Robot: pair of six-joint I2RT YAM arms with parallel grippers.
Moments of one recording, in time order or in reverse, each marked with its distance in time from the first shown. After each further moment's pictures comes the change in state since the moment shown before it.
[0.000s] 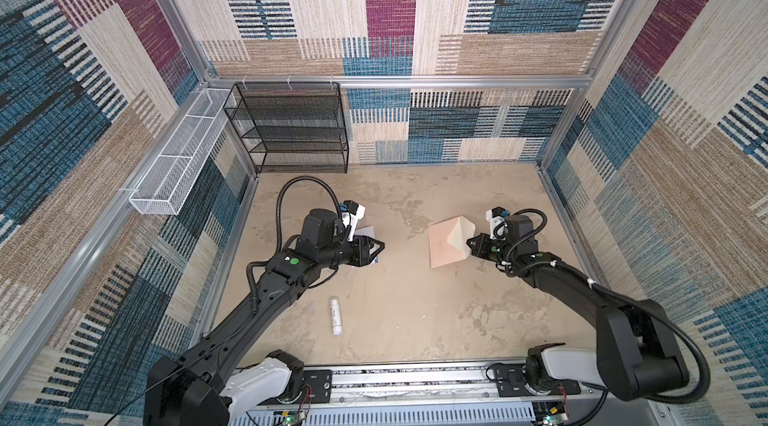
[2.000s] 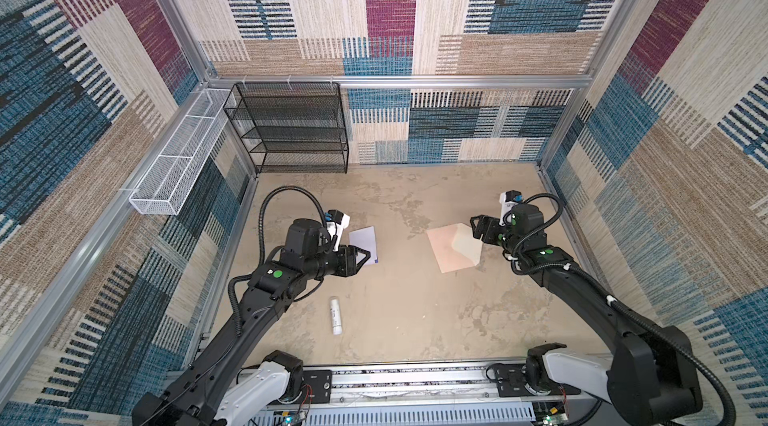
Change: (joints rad) left arm 0.056 -0.106 -0.057 -0.111 -0.005 0.035; right arm -0.029 -0.050 0.111 -0.061 0.267 -0.100
